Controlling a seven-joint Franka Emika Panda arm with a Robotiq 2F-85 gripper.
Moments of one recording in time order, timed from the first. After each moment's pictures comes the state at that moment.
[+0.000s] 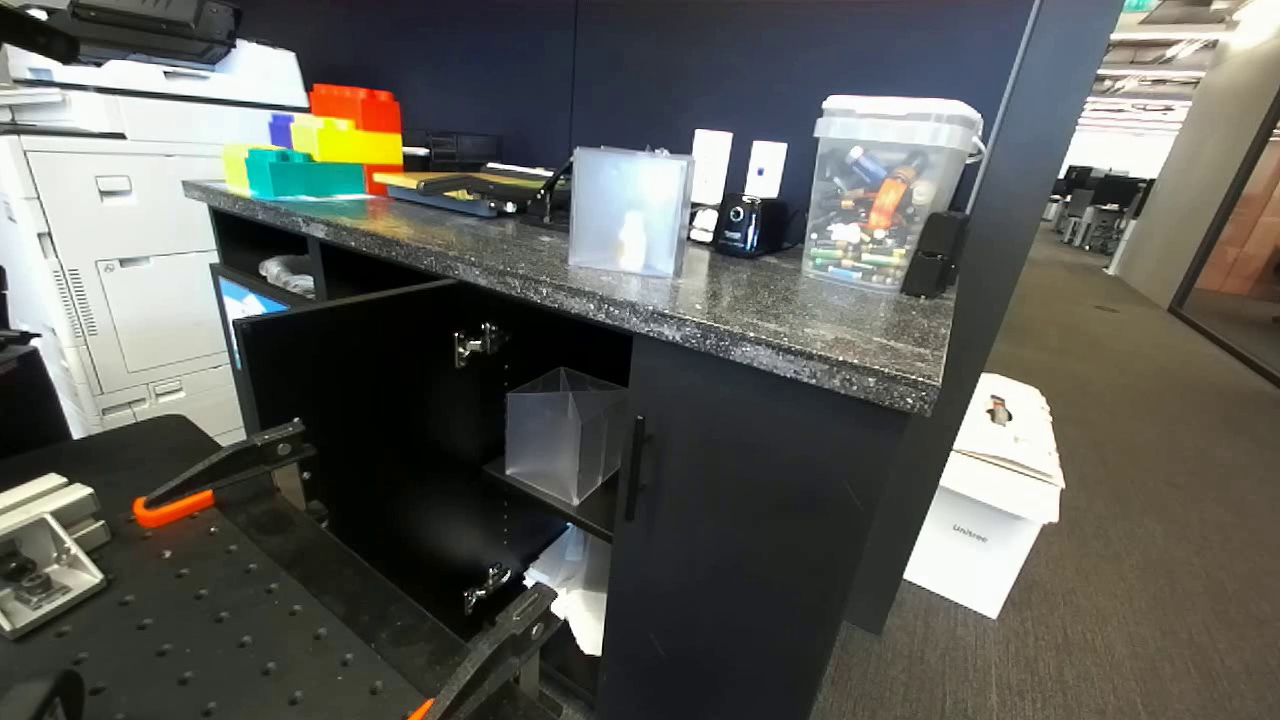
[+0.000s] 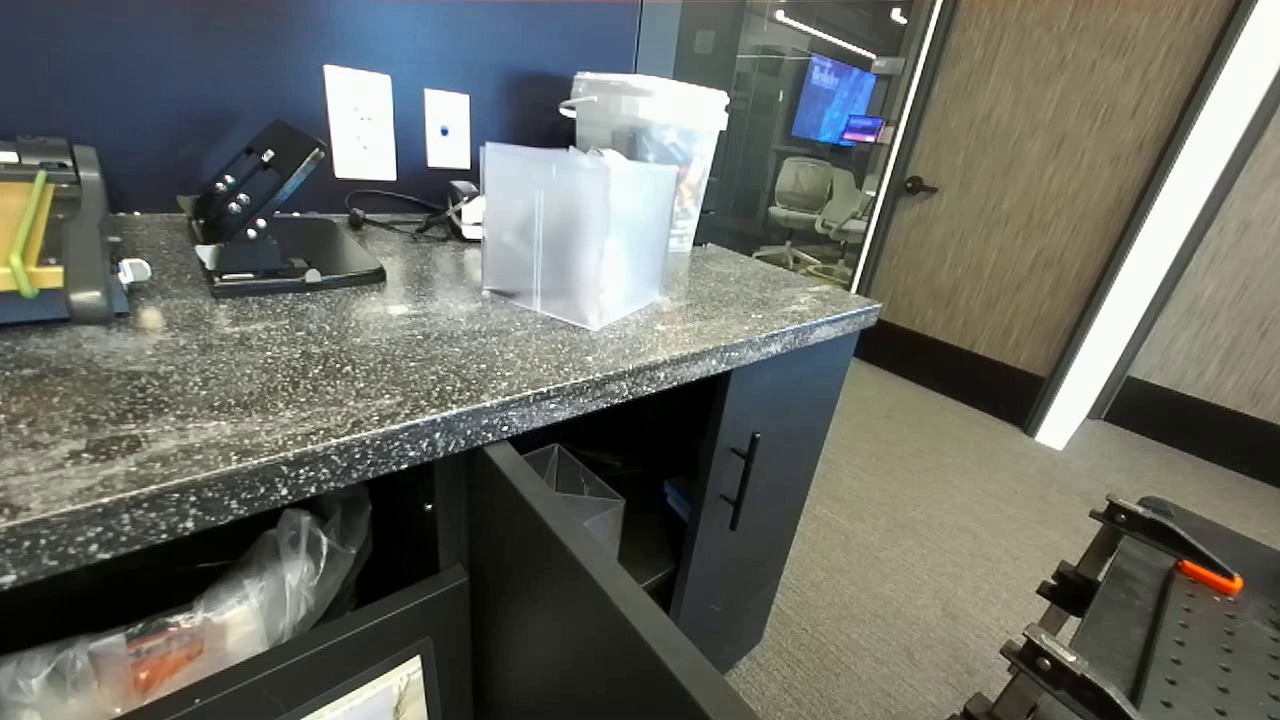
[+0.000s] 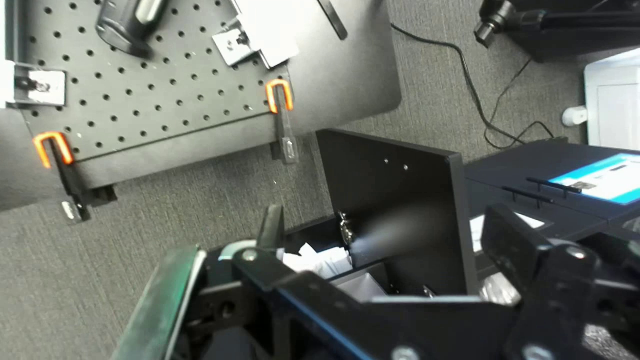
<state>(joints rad) 0.07 -0.58 0.09 -2.57 0.33 1.91 0.19</state>
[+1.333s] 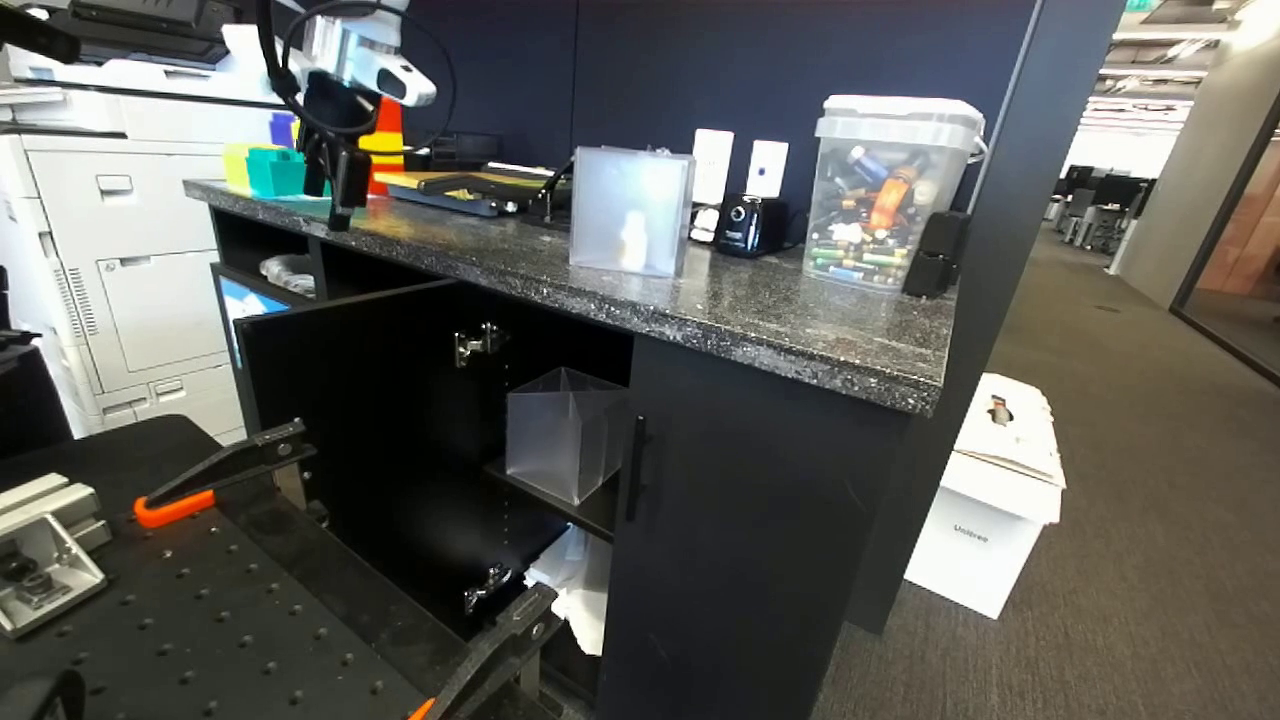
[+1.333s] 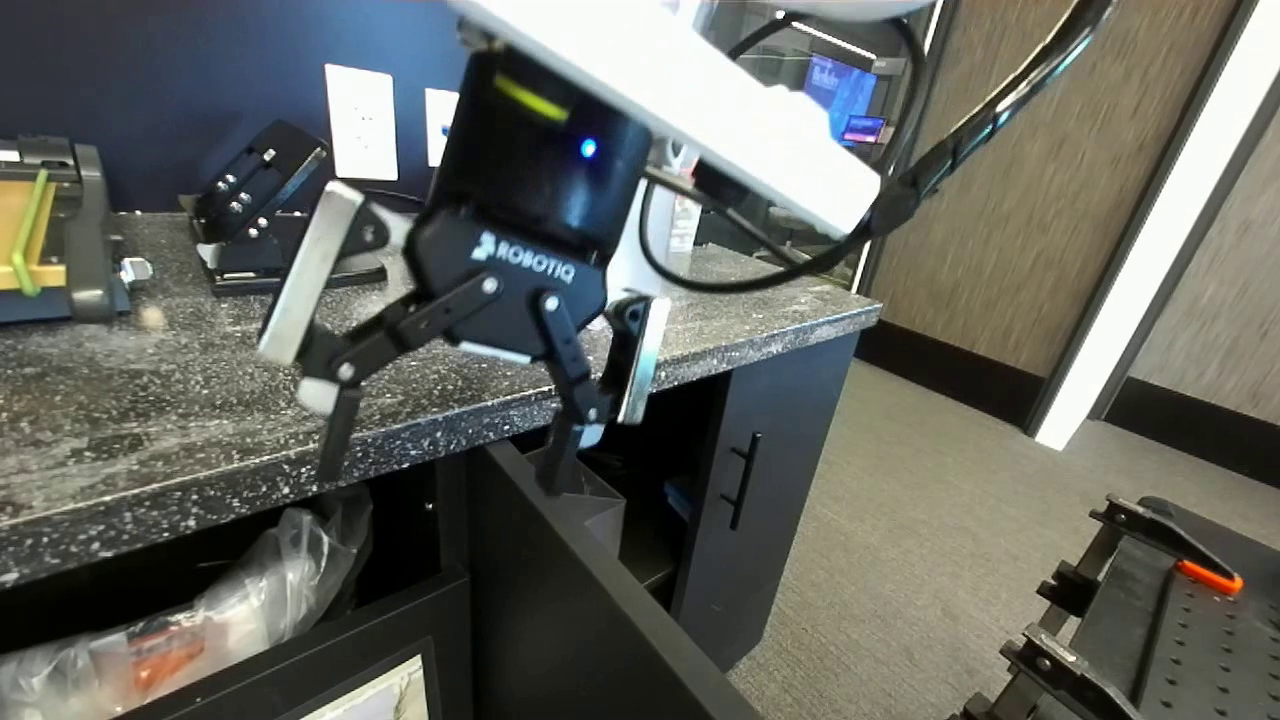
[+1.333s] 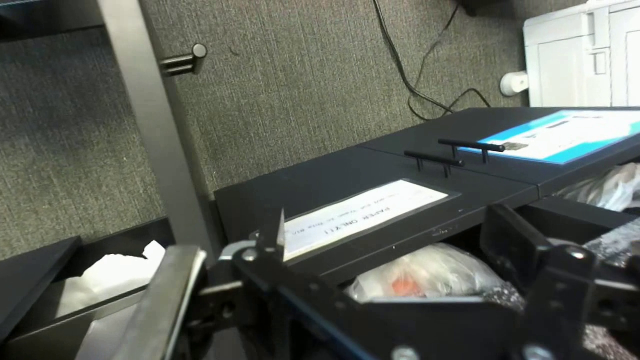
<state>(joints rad) 0.40 0.58 0.23 -1.75 0.30 2.41 0.52</state>
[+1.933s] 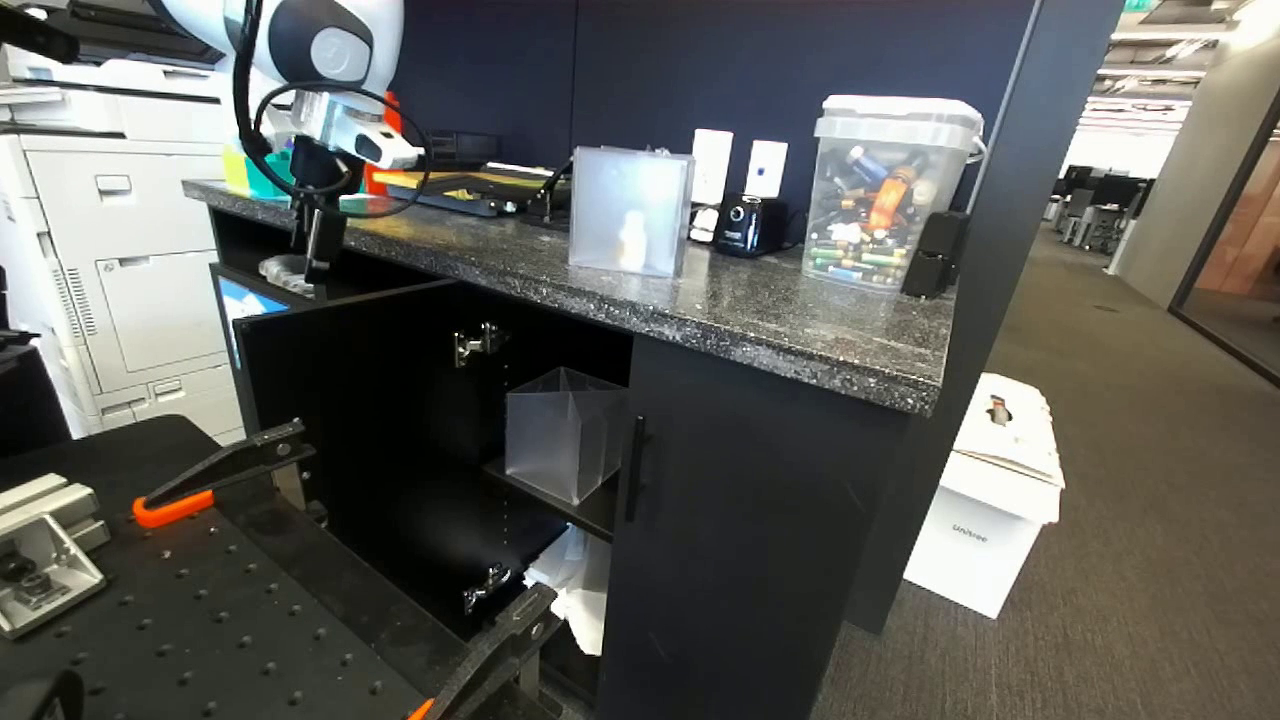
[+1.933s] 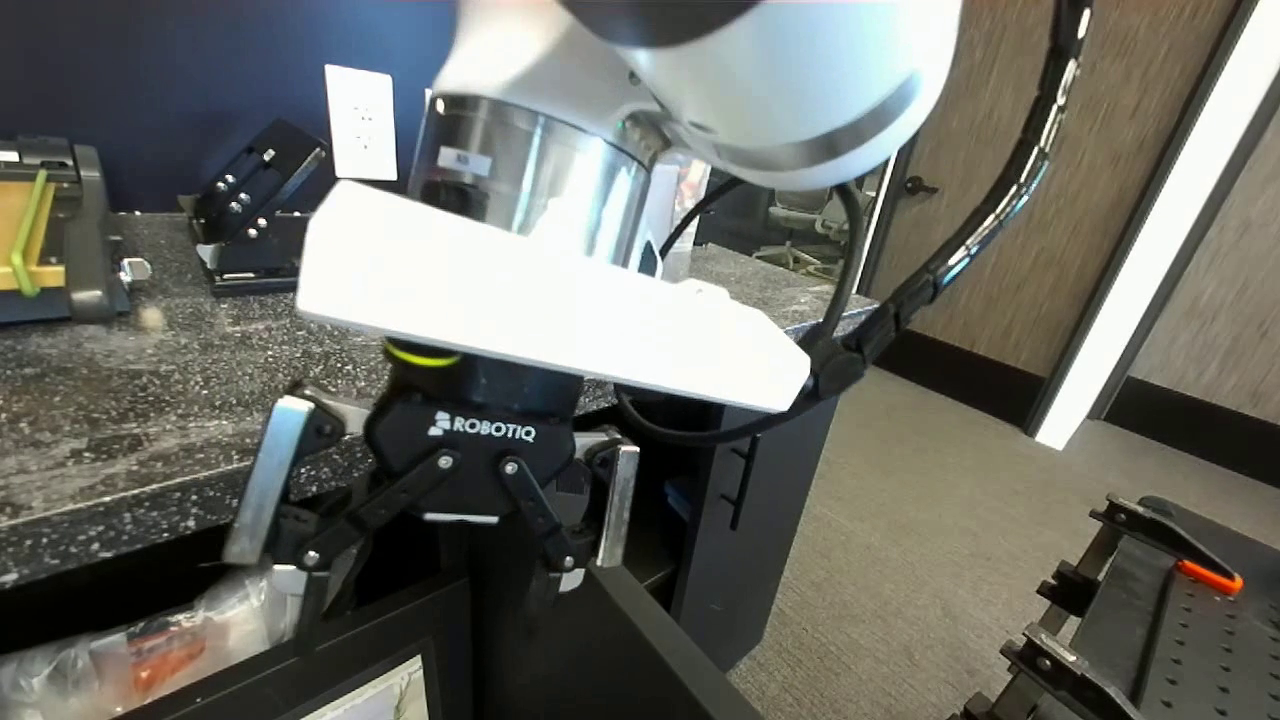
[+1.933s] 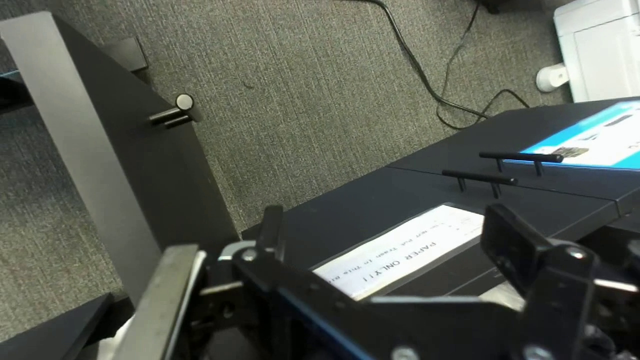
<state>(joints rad) 0.46 0.72 0.21 -1.70 0.30 2.43 0.65</state>
